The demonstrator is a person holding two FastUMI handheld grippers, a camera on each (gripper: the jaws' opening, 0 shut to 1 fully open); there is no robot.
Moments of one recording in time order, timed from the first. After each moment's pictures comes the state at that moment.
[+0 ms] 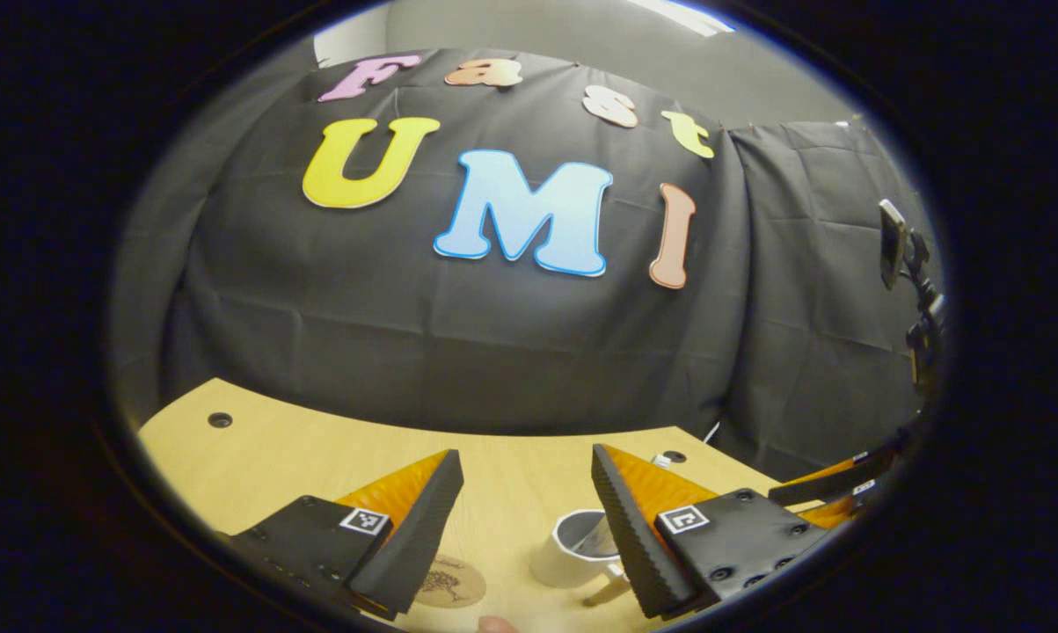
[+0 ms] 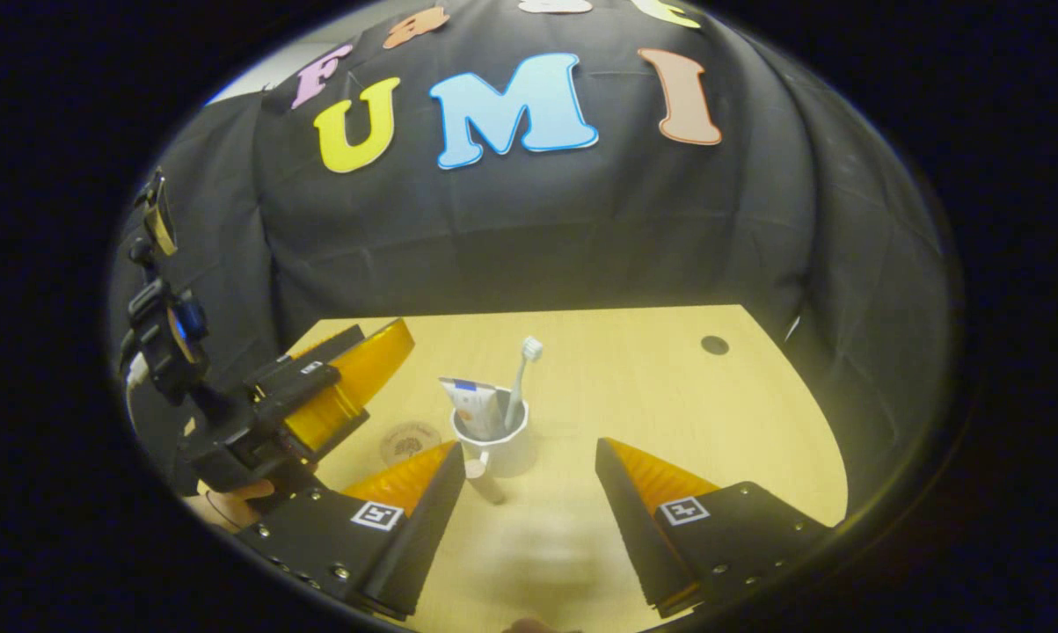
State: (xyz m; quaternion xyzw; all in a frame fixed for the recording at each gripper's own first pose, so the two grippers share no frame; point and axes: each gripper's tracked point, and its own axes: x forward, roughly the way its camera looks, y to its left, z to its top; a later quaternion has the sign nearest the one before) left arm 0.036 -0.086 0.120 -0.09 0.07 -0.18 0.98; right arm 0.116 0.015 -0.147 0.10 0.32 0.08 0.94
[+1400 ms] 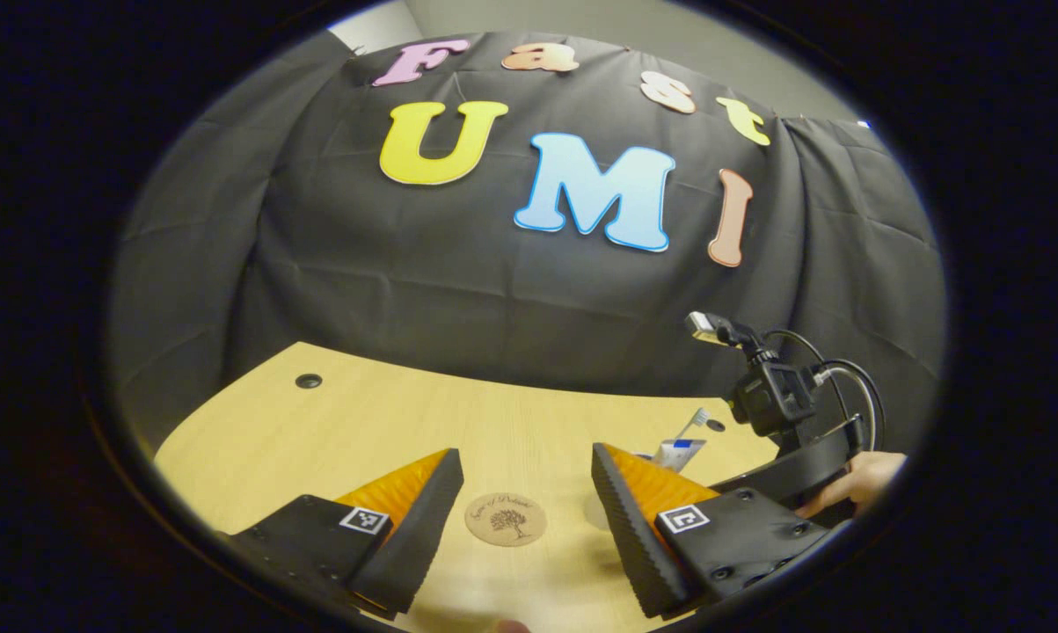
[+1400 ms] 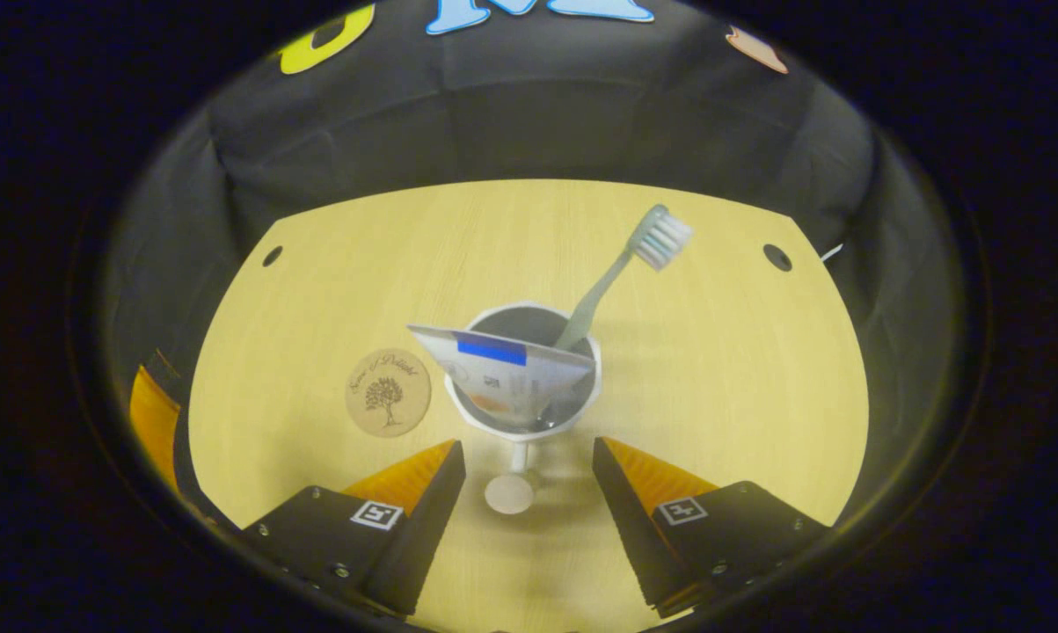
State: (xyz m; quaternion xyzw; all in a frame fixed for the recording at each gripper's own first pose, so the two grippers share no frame) left arm -0.033 -0.005 0.108 -0.09 0.15 -0.08 0.98; right arm 0.158 0.077 -0.249 0.06 0.54 0.08 0.84
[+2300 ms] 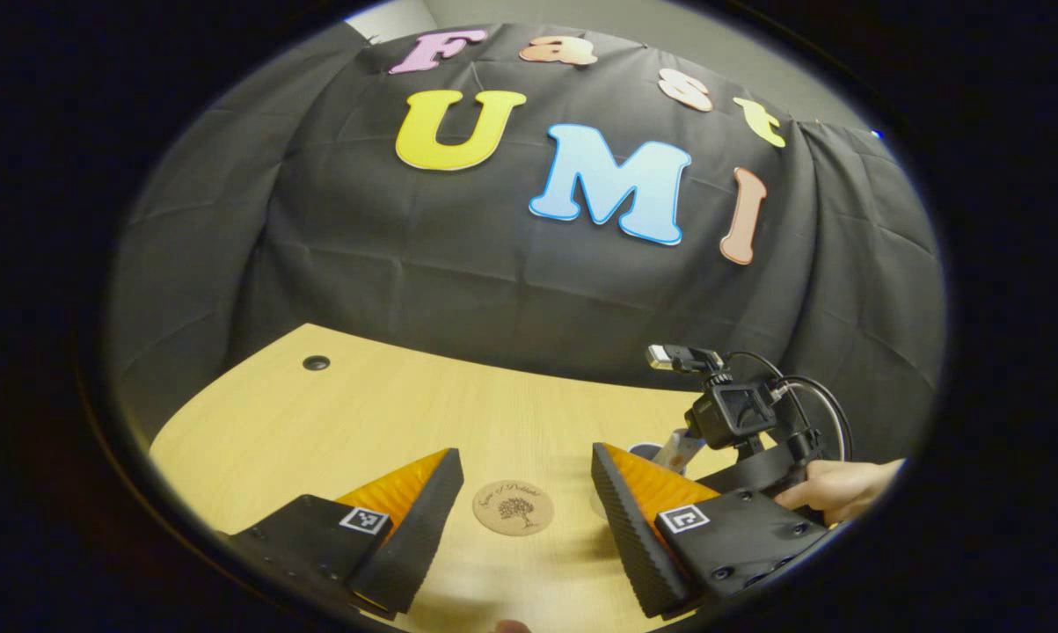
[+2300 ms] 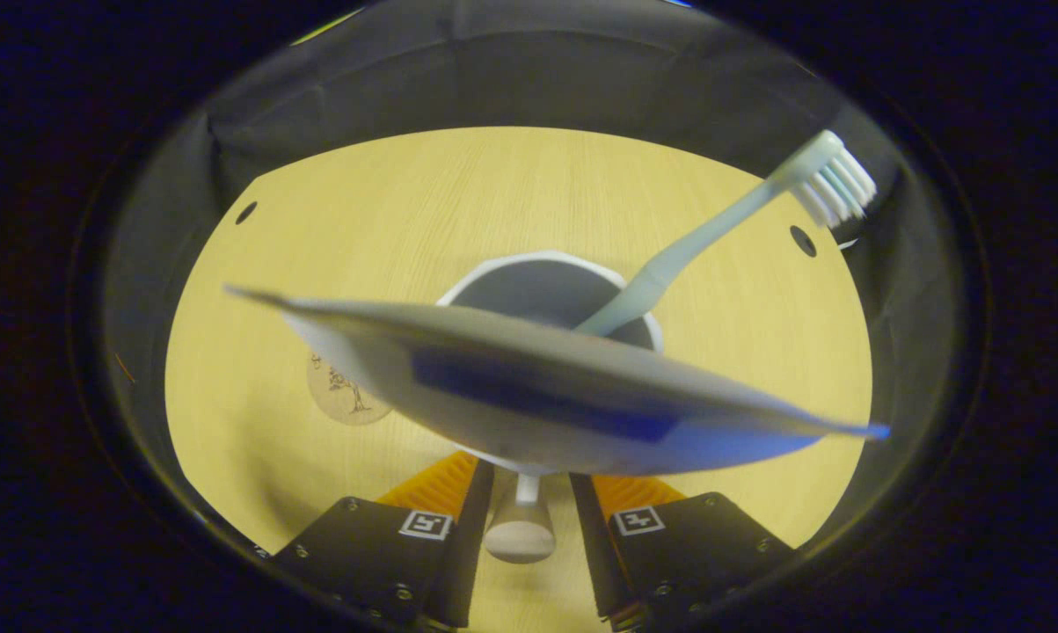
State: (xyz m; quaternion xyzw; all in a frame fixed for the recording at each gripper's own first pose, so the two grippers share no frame) left arm -0.043 0.008 0.096 -0.11 0.17 -0.07 0.98; right arm 0.155 0.090 -0.290 0.04 0.60 0.08 0.80
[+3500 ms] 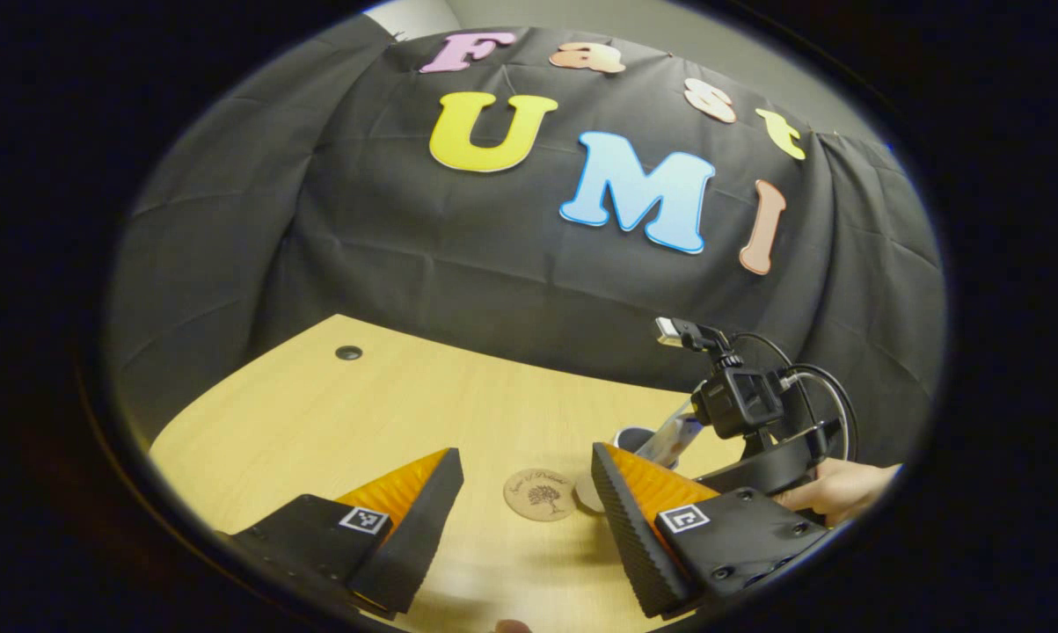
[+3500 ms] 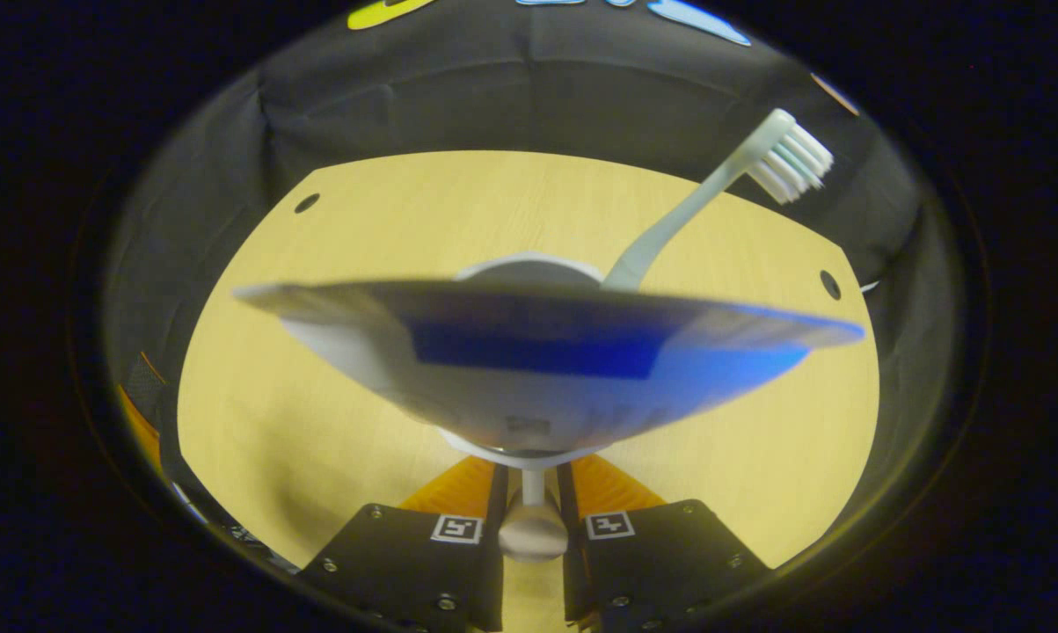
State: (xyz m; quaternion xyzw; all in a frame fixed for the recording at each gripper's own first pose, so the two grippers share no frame) left arm -0.077 0.054 0.097 -0.13 0.17 -0.03 0.98; right arm 0.151 0.147 -0.254 0.01 0.55 0.14 0.82
